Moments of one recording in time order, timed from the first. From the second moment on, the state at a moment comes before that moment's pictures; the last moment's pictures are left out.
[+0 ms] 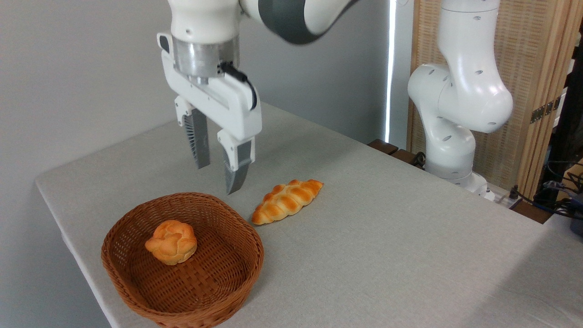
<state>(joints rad) -0.17 -0.04 0.12 -1.76 -0.16 1.80 0.72</state>
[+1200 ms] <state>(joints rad) -0.11 0.00 0.04 -1.63 -0.05 1.66 0.62</state>
